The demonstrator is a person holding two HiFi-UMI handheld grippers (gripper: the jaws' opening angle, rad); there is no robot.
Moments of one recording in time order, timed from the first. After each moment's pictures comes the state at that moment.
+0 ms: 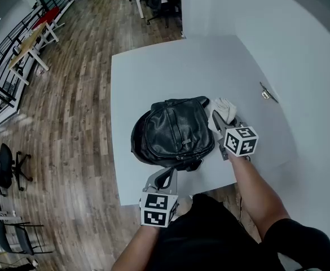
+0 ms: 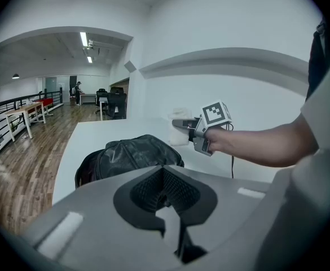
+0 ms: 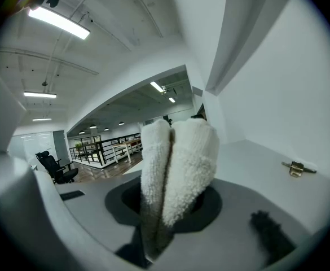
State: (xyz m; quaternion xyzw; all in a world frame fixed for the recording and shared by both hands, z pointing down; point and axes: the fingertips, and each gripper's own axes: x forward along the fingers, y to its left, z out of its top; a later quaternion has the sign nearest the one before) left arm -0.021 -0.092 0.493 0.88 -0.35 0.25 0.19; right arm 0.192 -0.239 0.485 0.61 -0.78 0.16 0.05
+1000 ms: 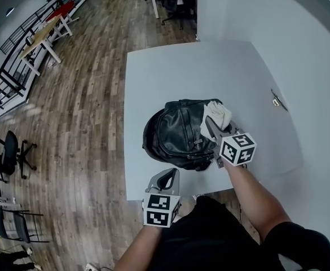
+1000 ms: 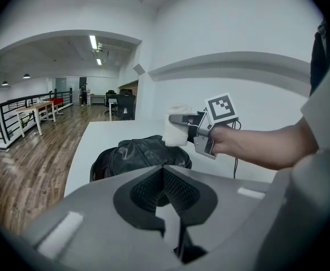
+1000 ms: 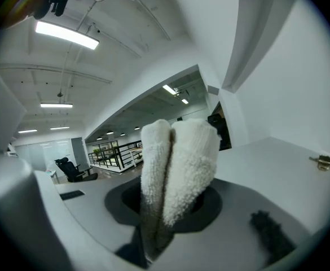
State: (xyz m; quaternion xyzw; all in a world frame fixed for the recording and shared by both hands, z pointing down) left arm -0.051 -0.081 0.477 0.87 -0.39 0.23 0.20; right arm 0.103 -0.228 0.442 0.54 -0.83 0.16 0.02
